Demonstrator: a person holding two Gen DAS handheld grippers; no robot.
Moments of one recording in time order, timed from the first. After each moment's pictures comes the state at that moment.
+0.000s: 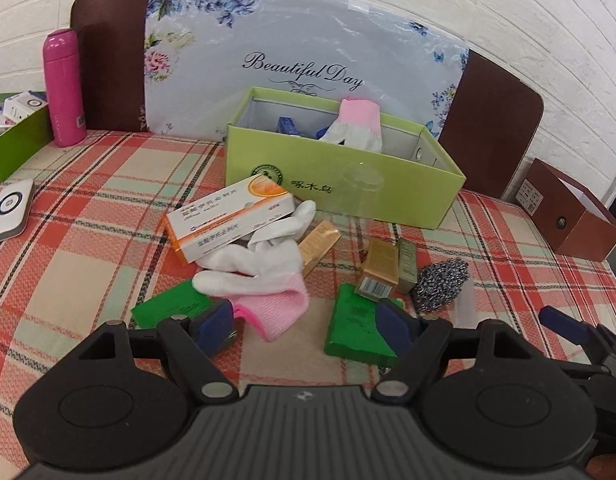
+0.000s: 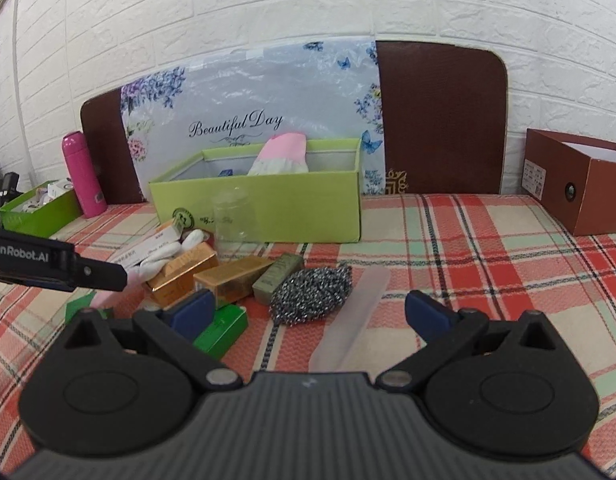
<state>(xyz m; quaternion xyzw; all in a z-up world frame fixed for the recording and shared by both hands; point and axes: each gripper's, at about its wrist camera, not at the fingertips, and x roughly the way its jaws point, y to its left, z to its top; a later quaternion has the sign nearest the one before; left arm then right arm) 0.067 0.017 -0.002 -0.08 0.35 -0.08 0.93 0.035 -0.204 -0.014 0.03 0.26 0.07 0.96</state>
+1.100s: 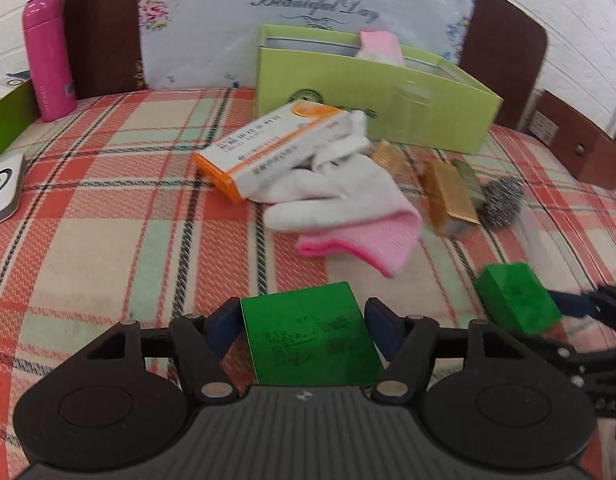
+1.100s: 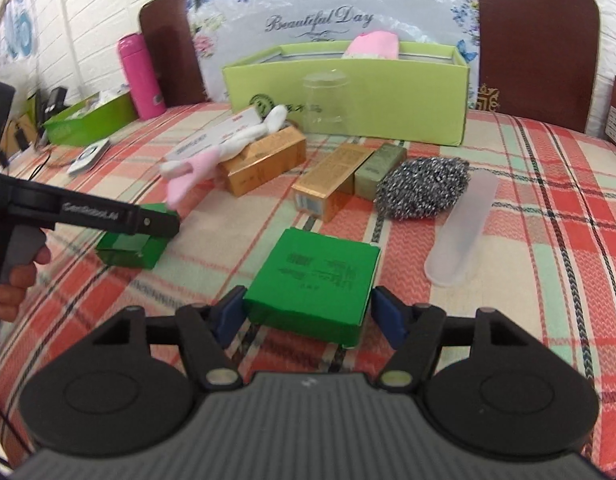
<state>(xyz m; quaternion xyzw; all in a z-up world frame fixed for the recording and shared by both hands) 0.071 0.061 -0.058 -0.01 0.39 -0.14 0.91 0.025 -0.160 -0.059 -0.01 0.36 0.17 0.92</state>
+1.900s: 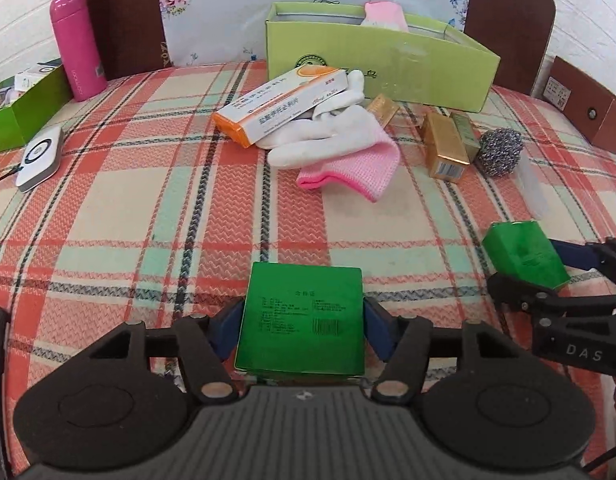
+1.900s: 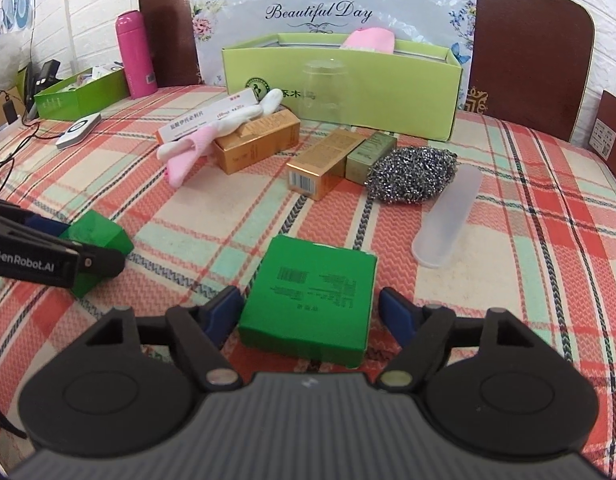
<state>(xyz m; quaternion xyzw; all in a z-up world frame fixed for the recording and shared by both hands) 0.038 0.045 -0.056 0.01 0.43 -0.08 0.90 0.019 -0.153 -0.065 -0.04 0.36 0.13 0.92</state>
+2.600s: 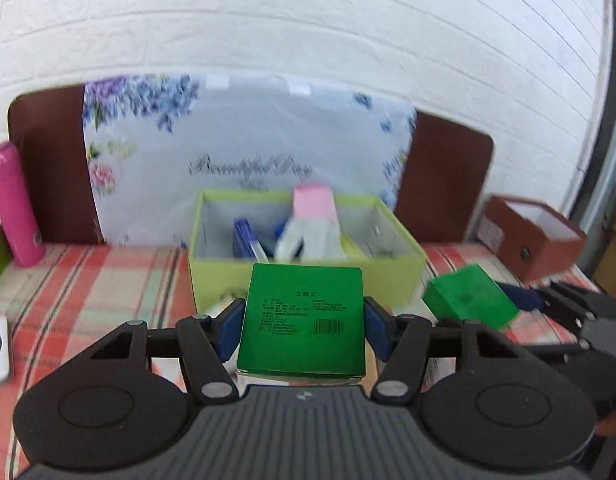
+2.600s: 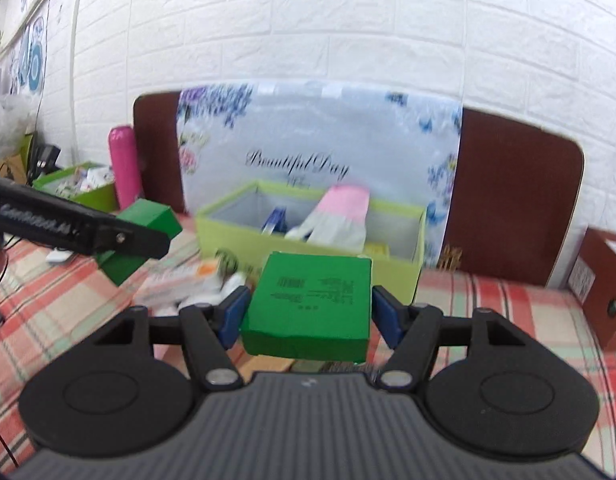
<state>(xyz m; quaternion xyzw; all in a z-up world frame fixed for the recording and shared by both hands) 0.125 0.020 0.066 -0.03 0.26 -0.16 0.95 0.090 -0.183 0.045 -0.04 0.20 0.14 0.97</state>
